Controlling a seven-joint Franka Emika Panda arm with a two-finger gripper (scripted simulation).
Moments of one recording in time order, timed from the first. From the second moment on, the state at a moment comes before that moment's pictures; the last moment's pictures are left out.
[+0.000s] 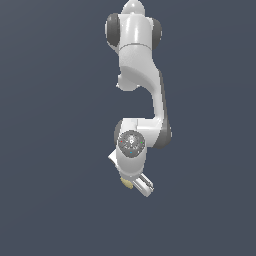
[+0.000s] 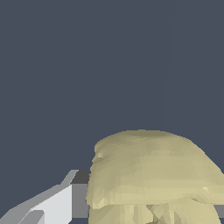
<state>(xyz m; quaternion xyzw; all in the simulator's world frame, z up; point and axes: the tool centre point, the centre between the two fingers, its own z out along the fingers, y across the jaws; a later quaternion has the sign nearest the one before) 0.126 0.009 0.040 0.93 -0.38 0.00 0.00</state>
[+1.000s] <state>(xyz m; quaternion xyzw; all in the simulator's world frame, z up) 0.091 0.031 0.125 0.92 -0.38 0.00 0.00</state>
